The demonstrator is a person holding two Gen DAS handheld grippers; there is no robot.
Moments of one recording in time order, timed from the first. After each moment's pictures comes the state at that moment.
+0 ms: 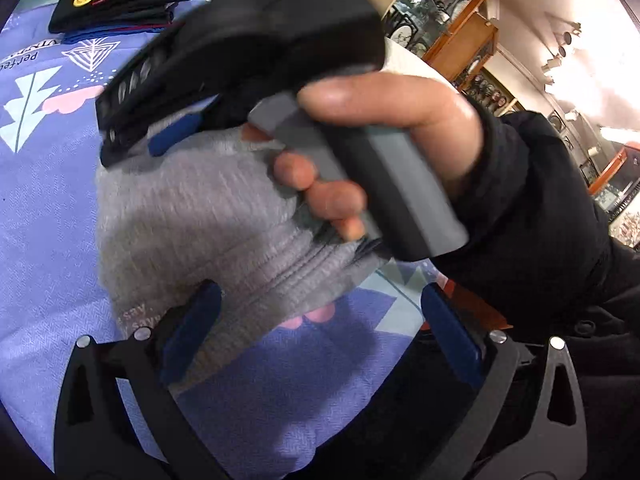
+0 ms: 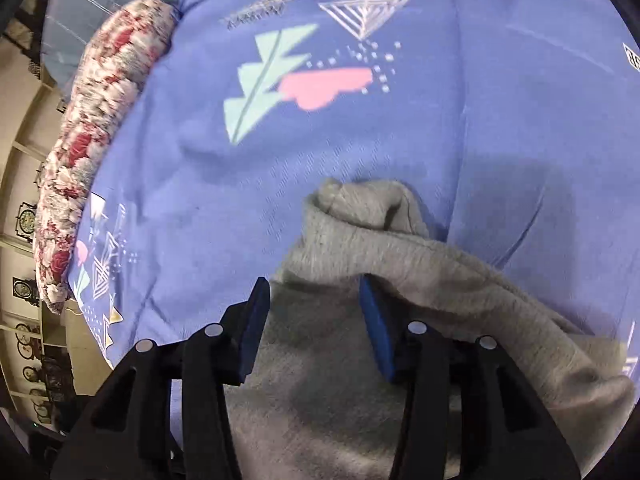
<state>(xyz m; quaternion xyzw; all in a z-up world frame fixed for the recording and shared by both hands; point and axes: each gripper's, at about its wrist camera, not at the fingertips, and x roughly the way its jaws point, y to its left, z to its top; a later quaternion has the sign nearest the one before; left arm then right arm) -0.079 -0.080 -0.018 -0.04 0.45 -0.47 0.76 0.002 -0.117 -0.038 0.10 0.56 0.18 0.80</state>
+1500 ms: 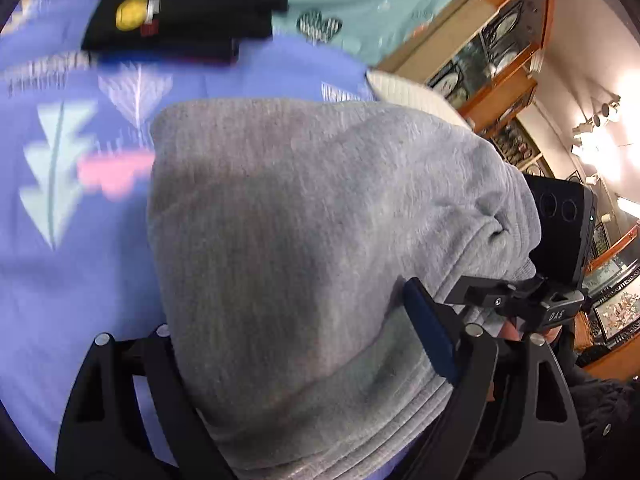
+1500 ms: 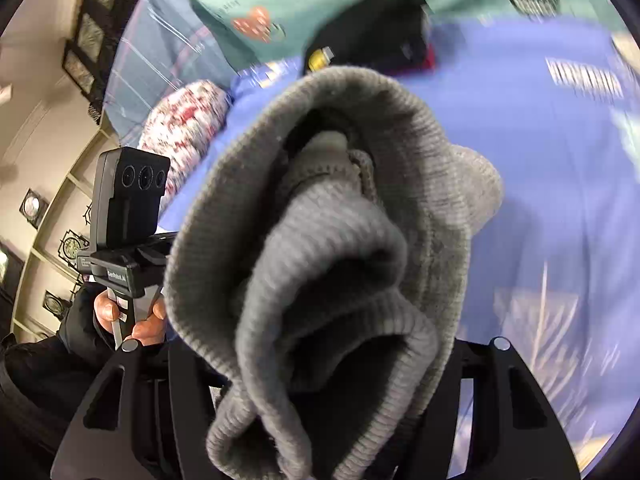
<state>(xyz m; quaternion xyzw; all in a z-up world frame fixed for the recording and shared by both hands) 0.078 -0.050 0.041 -0.11 0.46 -0.40 0.78 -0.113 -0.226 0.042 0.15 0.41 0.23 0.87</state>
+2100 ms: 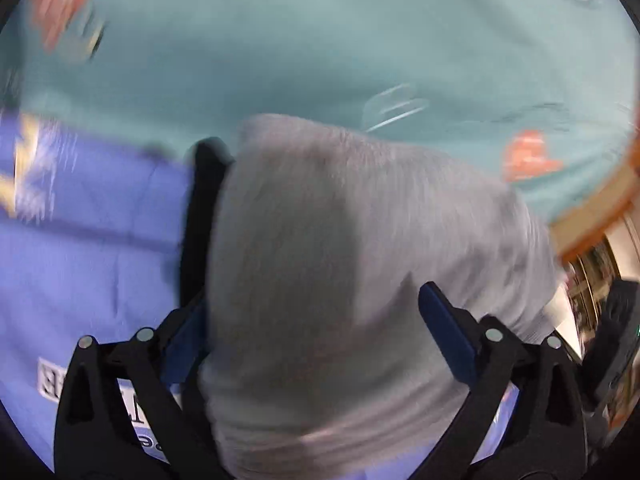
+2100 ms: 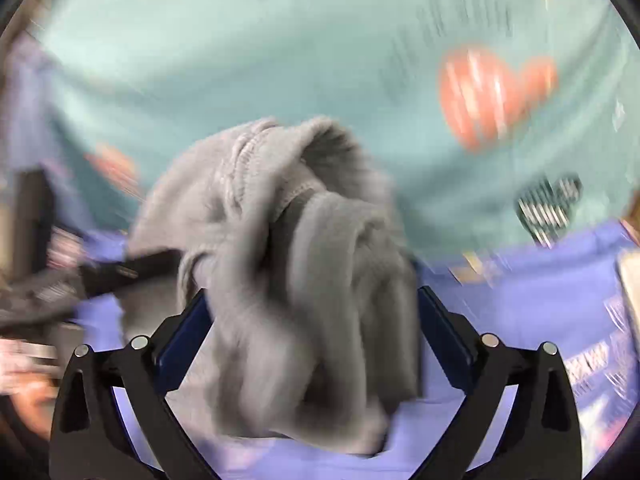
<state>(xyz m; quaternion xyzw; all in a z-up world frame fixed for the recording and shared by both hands) 0.453 -0.016 0.063 -0.20 0.45 -0.19 0.85 0.296 -0.221 0.124 0.06 0.35 -0.01 0.94</state>
